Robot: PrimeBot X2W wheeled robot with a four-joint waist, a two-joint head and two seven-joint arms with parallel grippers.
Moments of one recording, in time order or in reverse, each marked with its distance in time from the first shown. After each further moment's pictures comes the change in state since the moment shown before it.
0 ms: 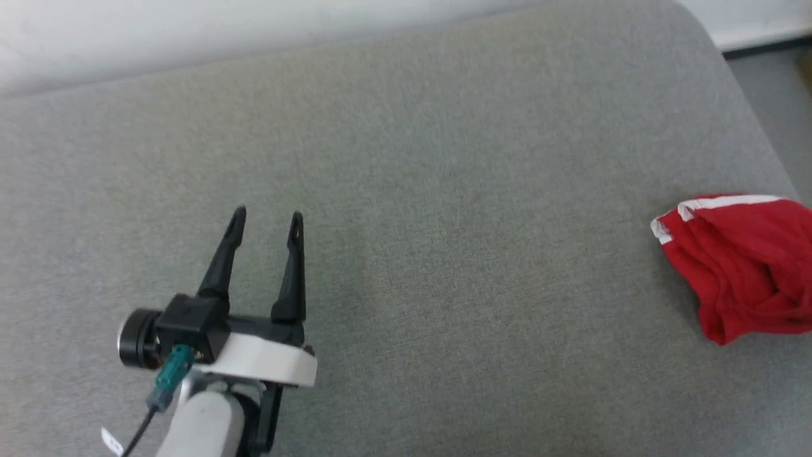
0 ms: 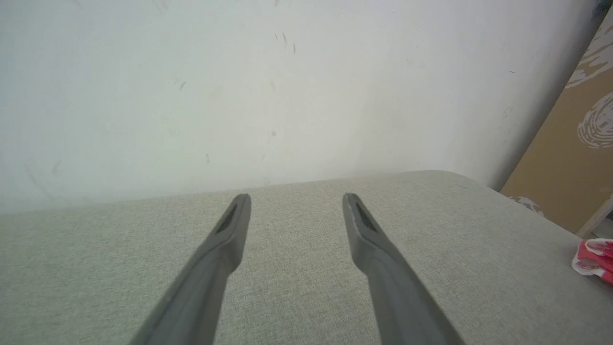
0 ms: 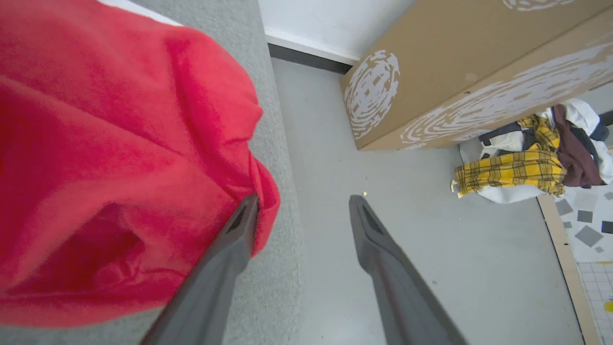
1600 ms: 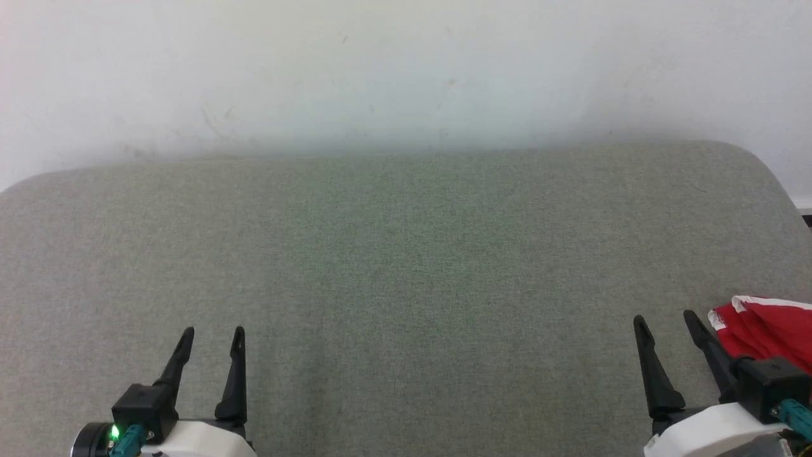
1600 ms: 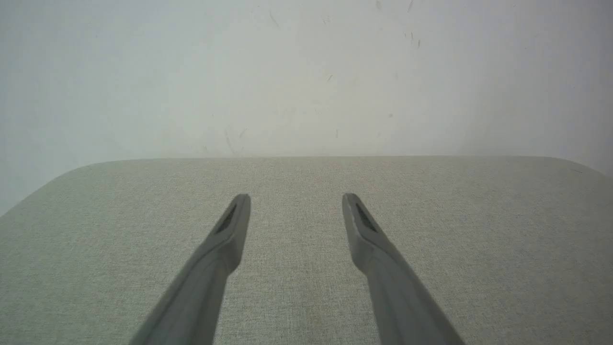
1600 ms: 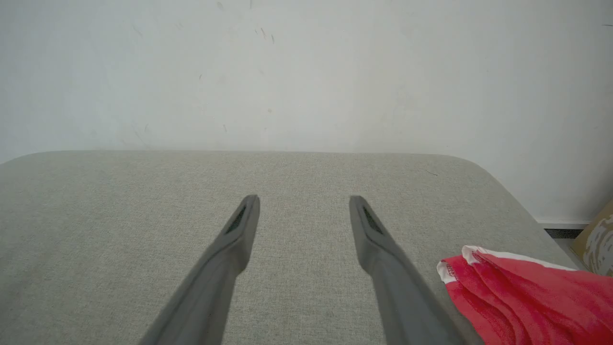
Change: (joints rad) left arm 0.237 0.074 0.107 0.134 -0.069 -0.043 -0.016; right arm 0.592 0.520 -0.015 -1.034 0.061 -0.001 0.142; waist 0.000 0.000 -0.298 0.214
